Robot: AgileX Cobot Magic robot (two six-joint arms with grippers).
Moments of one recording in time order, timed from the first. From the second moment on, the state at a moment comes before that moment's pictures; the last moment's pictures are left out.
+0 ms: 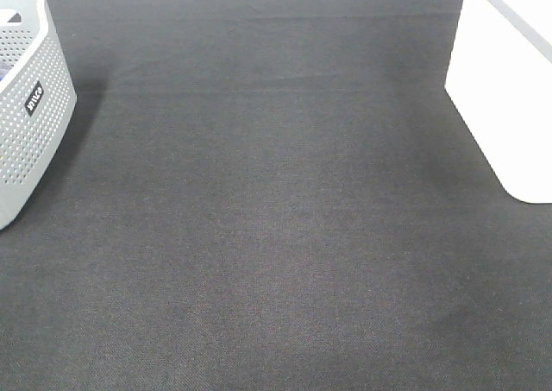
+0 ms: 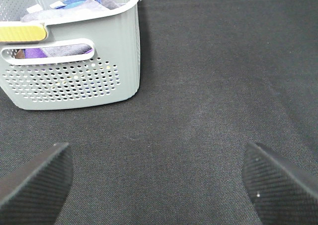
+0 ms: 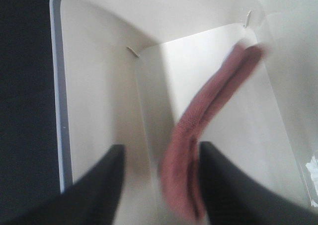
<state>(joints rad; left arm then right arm) -0.01 0.00 -0.50 -0.08 1.06 0.05 -0.35 2.04 -2.19 0.35 1.22 -0.15</state>
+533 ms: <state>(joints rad) -0.01 0.00 -0.50 -0.08 1.06 0.05 -0.19 1.96 -2.19 0.34 1.22 -0.12</state>
